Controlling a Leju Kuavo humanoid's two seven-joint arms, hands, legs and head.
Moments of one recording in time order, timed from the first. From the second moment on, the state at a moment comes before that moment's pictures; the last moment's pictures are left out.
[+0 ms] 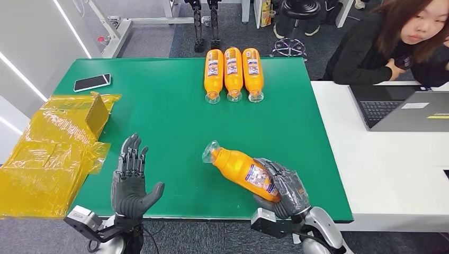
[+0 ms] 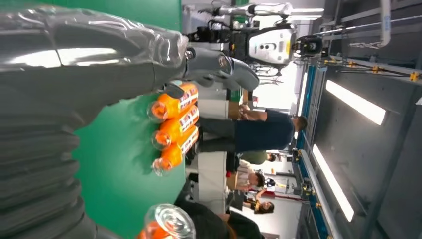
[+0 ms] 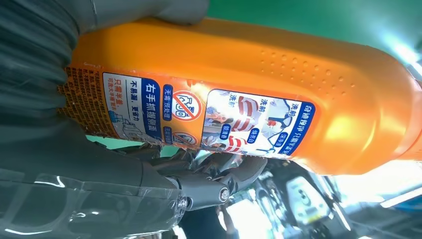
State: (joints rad) left arm 0.05 -0.15 -0.25 -1.26 -0.09 -0.10 -0.62; right arm -0.12 -0.29 0.55 -1.43 0.77 -0.30 -0.28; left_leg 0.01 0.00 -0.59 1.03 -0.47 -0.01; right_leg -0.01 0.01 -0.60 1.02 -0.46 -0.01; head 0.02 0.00
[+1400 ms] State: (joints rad) left arm -0.09 -0.17 -0.30 -1.08 0.15 -0.44 -0.53; right arm -0.19 0.05 0.78 -1.22 0.58 -0.31 -0.43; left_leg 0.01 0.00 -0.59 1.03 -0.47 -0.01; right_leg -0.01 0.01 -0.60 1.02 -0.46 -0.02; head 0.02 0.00
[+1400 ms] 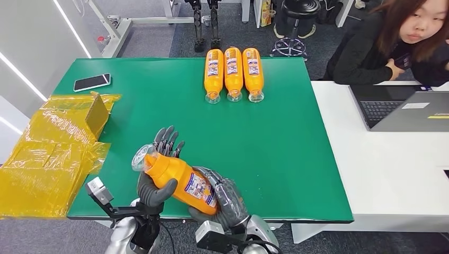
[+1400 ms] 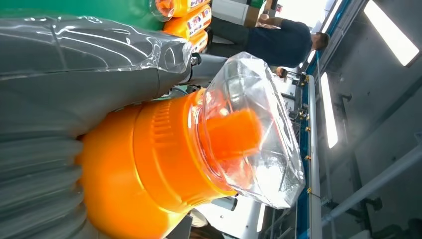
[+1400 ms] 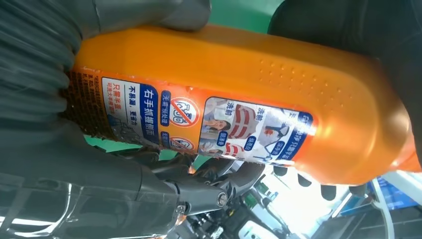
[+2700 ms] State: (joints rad) left arm -0.07 -0.14 -0.30 -1.15 0.16 -0.44 -0.52; right arm -0.17 0.05 0.80 -1.15 0.55 -0.33 -0.46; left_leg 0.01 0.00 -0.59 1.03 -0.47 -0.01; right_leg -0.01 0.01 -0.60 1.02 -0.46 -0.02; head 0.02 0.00
